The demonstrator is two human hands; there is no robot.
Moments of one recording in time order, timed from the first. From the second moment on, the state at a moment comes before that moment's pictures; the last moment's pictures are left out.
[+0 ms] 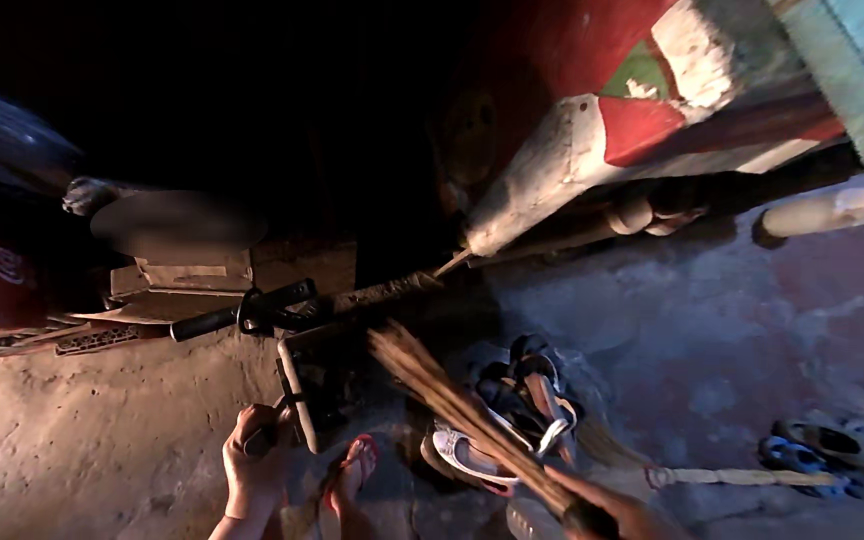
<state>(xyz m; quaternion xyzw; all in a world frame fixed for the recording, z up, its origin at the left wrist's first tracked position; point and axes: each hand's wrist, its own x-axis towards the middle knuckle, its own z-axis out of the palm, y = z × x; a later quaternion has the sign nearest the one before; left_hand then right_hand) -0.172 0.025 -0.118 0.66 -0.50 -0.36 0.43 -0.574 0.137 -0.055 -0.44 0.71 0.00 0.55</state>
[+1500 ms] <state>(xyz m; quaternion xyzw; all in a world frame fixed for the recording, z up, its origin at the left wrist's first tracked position) -0.164 0.077 -0.121 0.69 -0.47 -0.27 0.48 -0.572 0.045 -0.058 -0.57 0.67 0.17 0.45</state>
